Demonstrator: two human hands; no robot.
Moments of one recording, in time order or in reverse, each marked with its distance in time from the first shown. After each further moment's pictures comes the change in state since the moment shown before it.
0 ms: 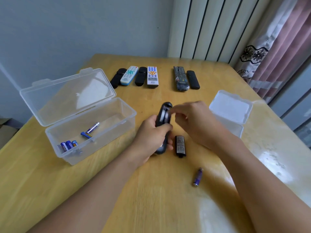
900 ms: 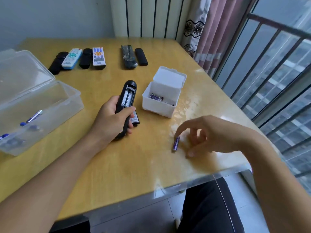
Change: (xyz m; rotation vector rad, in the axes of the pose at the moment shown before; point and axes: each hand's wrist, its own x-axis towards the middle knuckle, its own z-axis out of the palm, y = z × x) left_hand -0.032 -0.017 0.023 0.127 -0.123 0.227; right_hand -0.185 0.041 -0.079 0.182 -0.575 0.440
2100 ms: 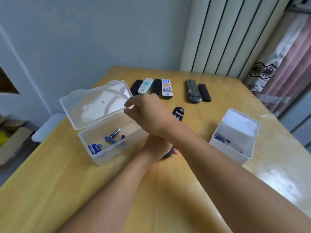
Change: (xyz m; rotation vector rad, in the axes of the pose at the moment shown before) left_hand 0.014 0.003 -0.062 0.159 0.212 -0.261; right_hand 0.213 -0.261 0.019 -0.050 0.422 -0.534
